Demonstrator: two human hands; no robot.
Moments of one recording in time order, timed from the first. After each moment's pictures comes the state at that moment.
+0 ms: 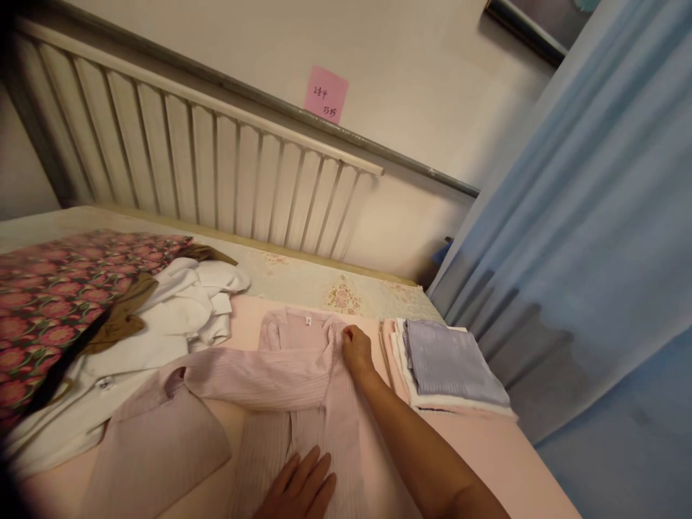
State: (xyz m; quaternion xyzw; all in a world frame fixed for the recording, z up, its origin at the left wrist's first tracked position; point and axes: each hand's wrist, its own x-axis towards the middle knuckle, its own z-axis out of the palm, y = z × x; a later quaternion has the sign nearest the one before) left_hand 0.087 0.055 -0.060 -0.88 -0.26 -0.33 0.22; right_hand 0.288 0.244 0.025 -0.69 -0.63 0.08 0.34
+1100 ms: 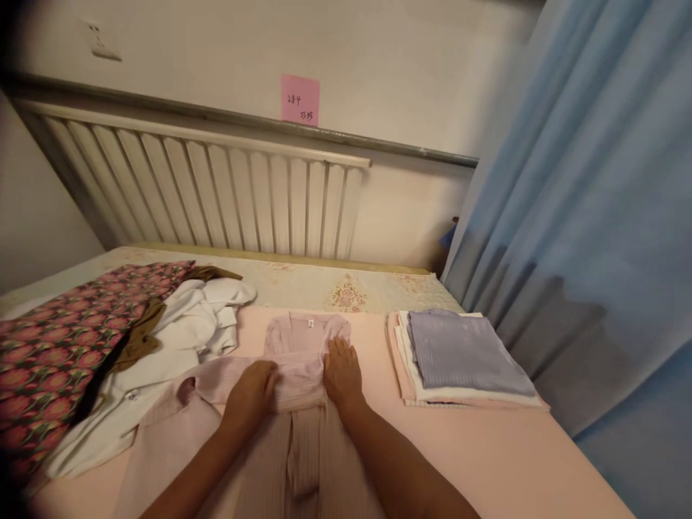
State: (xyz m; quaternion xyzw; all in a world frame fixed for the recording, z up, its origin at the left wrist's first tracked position) left_hand 0.035 0.164 0.034 -0.77 -0.60 -0.21 -0.05; right_hand 0.250 0.202 -0.017 -0.64 -0.73 -0.06 0.23
